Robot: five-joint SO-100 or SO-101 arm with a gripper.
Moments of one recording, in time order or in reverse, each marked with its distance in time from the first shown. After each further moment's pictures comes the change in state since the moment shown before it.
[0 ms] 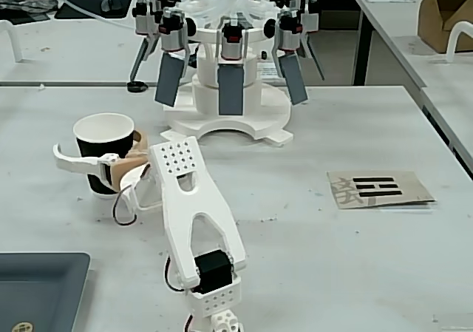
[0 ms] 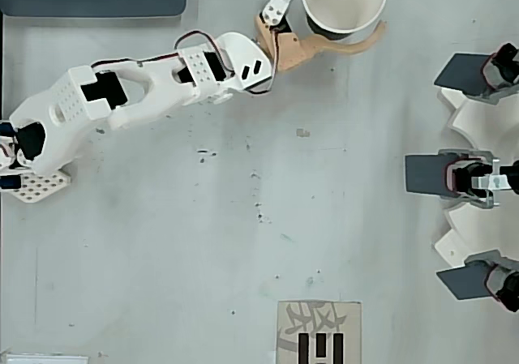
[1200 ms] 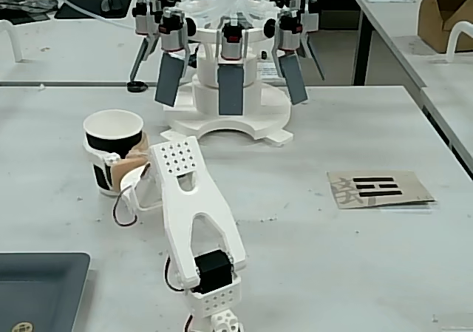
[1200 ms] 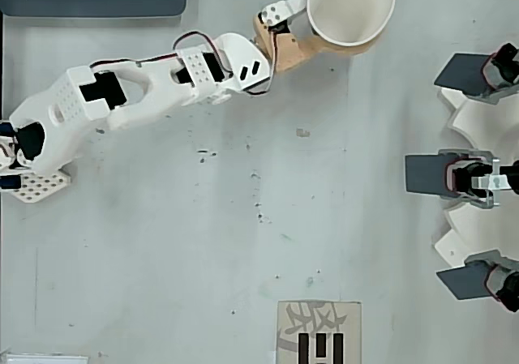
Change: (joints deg) arm 0.0 0.4 2.8 -0.9 0.0
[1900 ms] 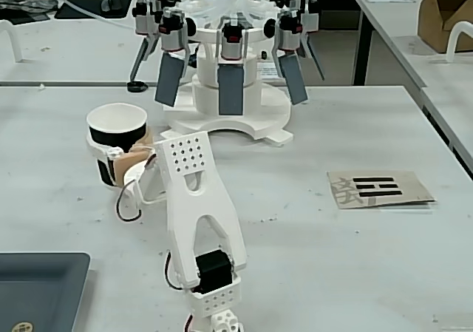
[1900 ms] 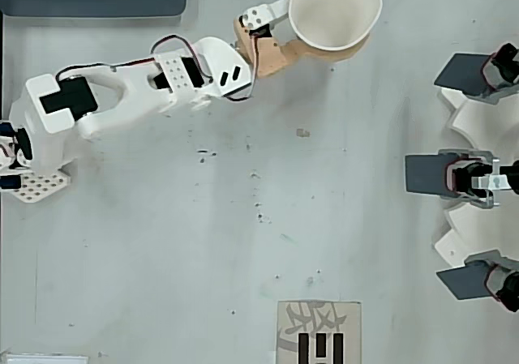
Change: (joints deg) arm 0.1 17.1 17.1 -0.6 -1.1
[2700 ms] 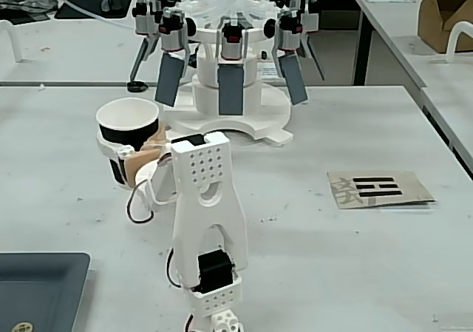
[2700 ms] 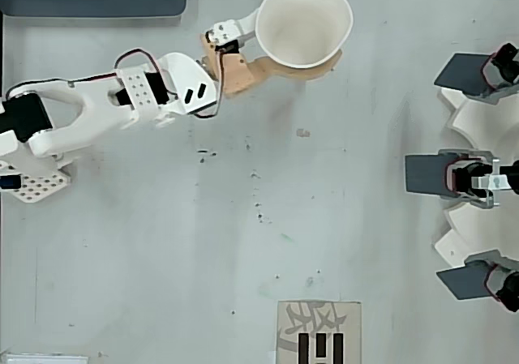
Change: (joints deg) arm 1.3 20.0 22.6 -2.7 -3.4
